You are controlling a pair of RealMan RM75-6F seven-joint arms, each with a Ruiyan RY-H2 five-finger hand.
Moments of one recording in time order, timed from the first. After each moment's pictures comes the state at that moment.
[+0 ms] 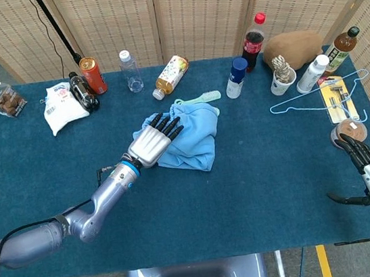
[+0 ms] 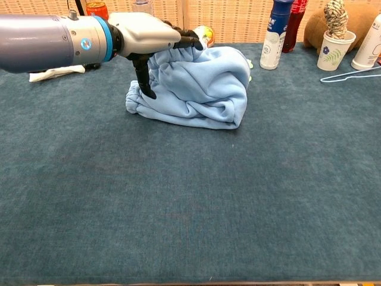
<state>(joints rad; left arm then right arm) -1.07 -1.53 -0.25 -1.34 1.06 0.67 0.63 0.19 -1.08 0.00 -1.51 -1.58 1.51 0.53</state>
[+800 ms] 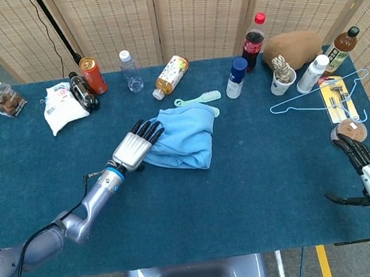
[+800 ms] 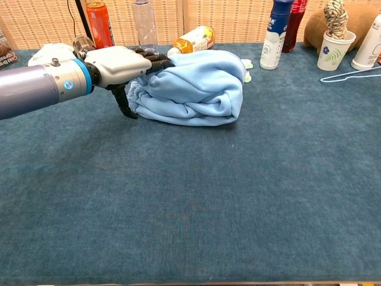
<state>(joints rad) -0.99 -1.71 -0.12 -0.98 1.32 0.79 0.25 0.18 -1.09 0.02 -1.51 -1.60 1.52 0.53</state>
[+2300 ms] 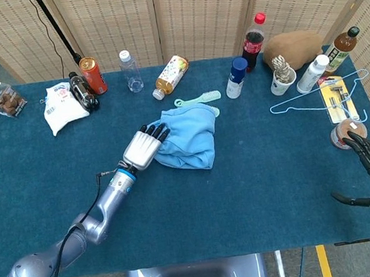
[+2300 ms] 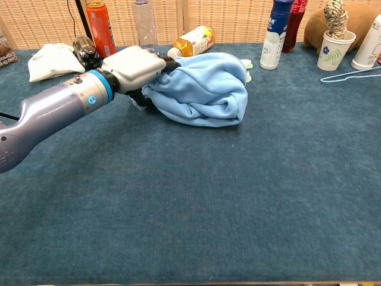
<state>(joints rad) -0.99 -1.93 -0.14 -0.68 1.42 0.95 0.16 0.15 -1.07 0.04 -1.50 -1.64 1.57 0.59</state>
